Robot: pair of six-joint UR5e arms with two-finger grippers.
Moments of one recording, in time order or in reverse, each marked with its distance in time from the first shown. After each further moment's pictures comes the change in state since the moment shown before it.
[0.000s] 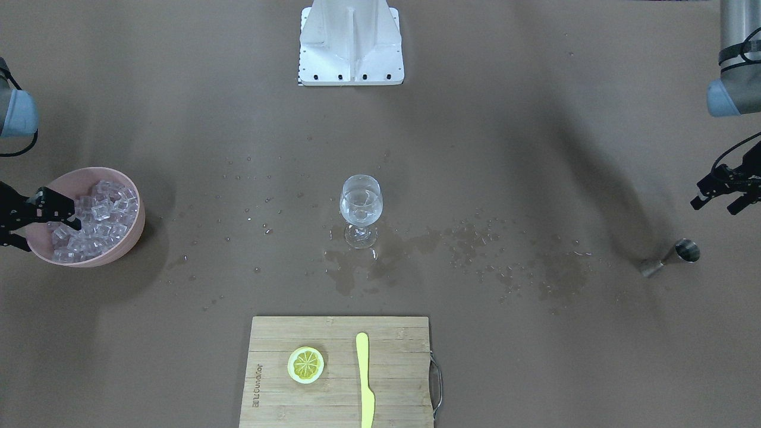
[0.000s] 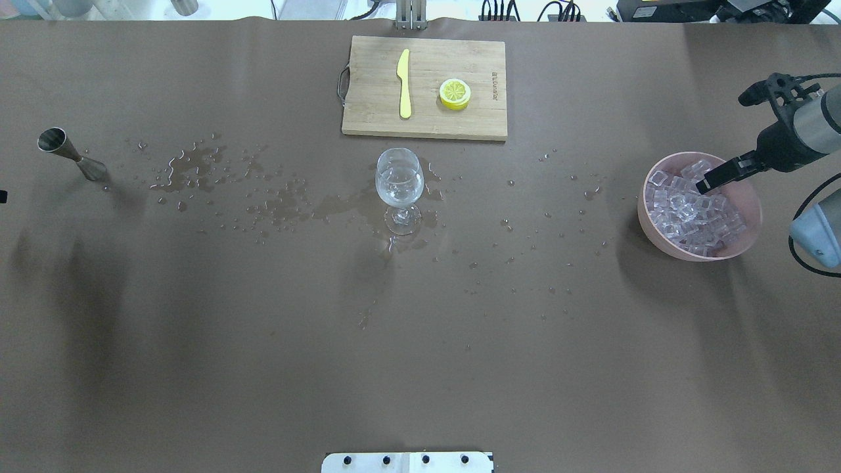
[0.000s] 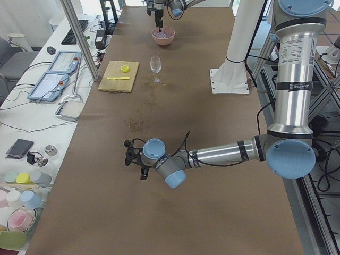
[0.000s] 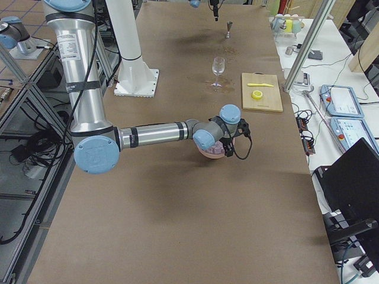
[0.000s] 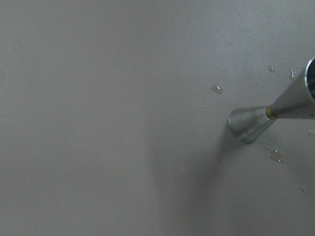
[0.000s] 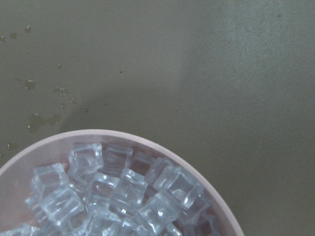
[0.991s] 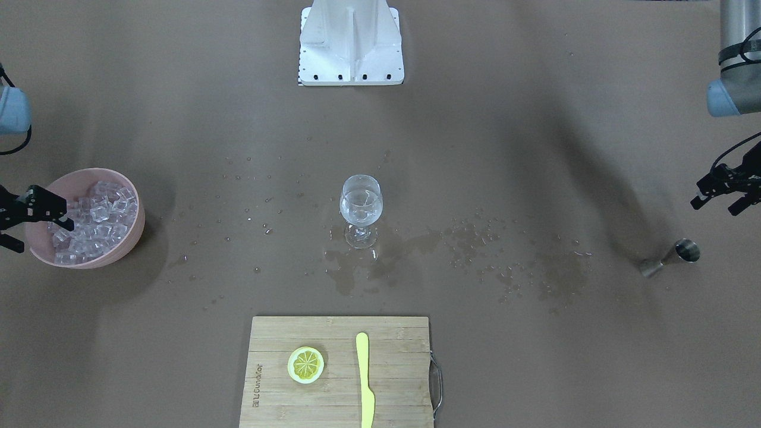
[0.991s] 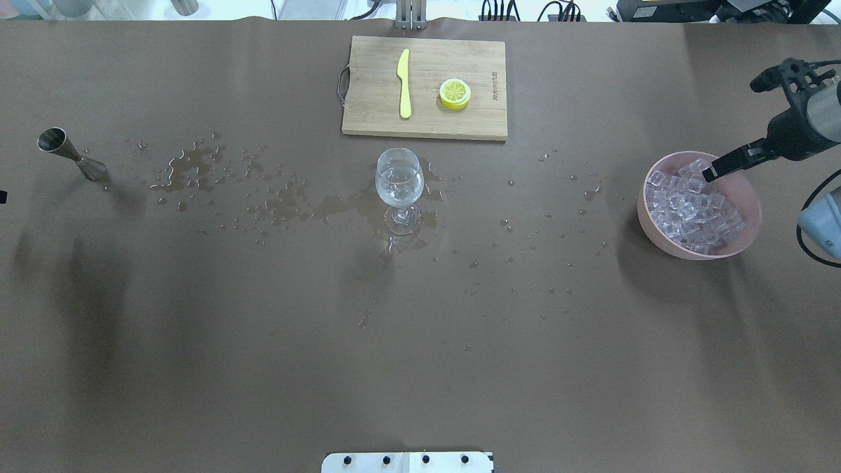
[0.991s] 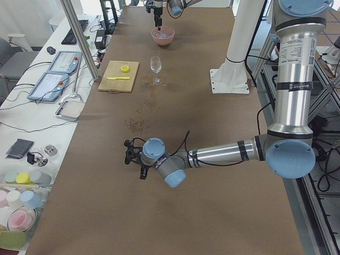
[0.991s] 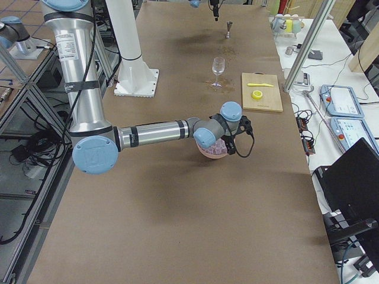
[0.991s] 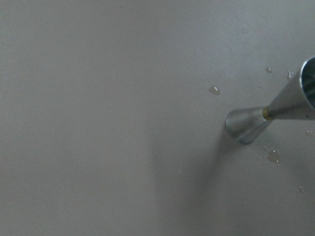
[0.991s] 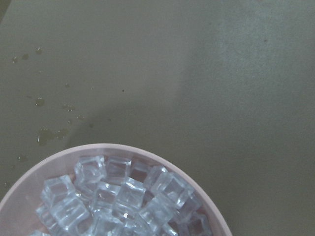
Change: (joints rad) left arm -0.001 0.000 -0.005 0.011 0.003 0.061; right arm 0.043 0.002 0.023 -0.004 0.008 0.001
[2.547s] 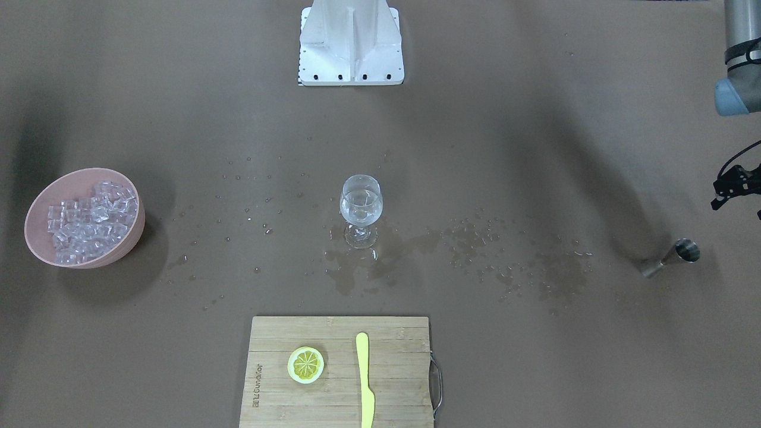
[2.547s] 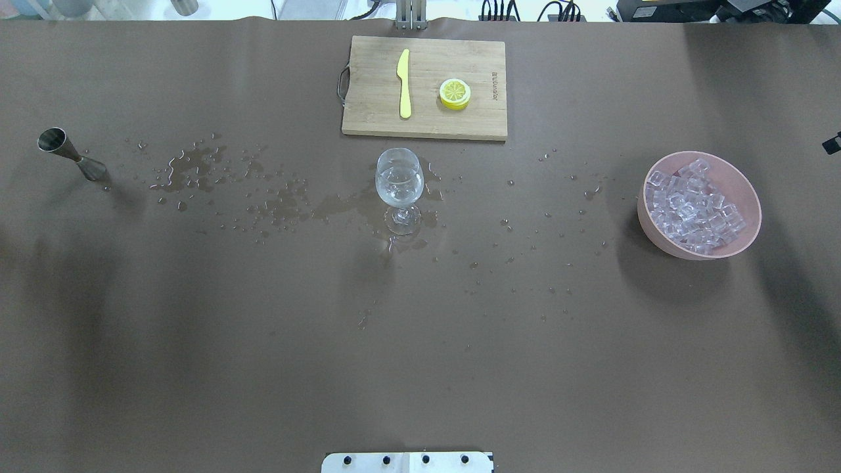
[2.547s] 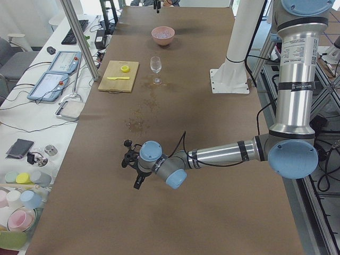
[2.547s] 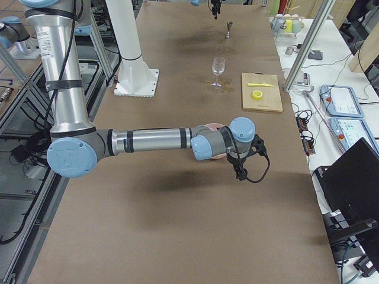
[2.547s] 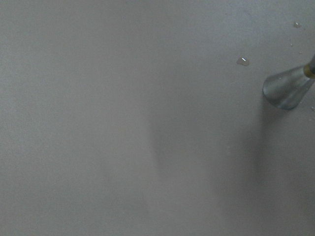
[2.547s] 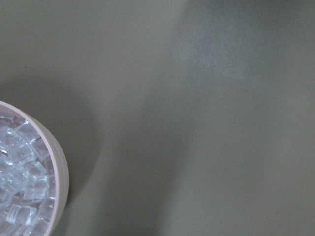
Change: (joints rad) left arm -0.034 0.000 0.001 0.161 0.088 0.355; right arm 0.268 -0.023 -0.024 -0.282 0.031 -0.461
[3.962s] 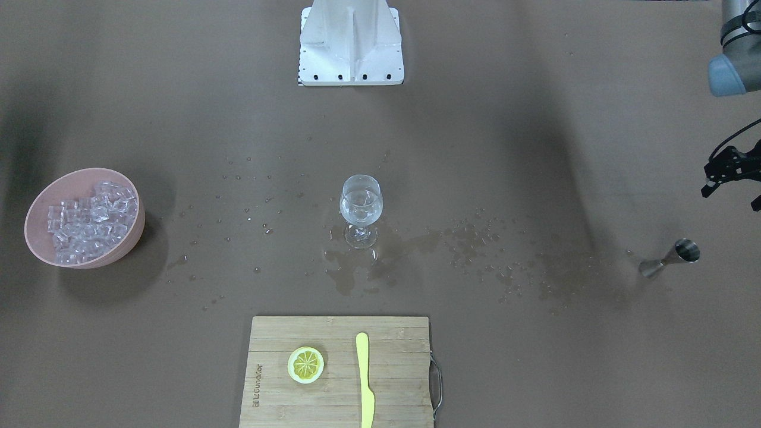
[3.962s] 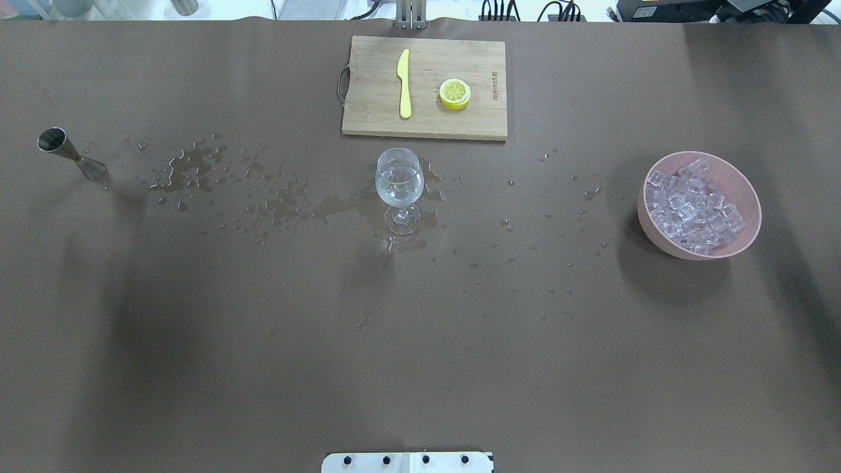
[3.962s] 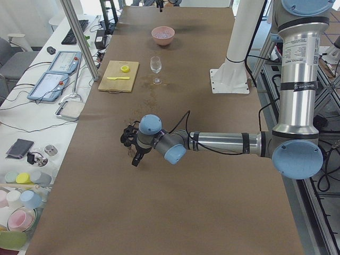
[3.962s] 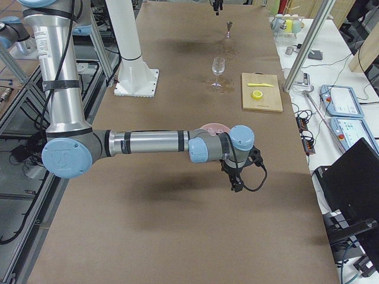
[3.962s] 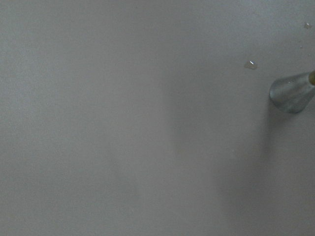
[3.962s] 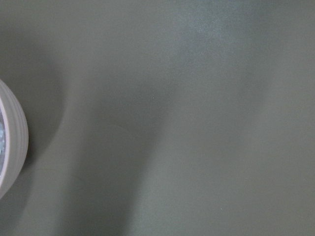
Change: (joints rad) left arm 0.001 0.027 -0.273 0.175 -0.050 0.000; right arm 0.012 -0.017 -0.008 -0.107 -0.052 -0.119
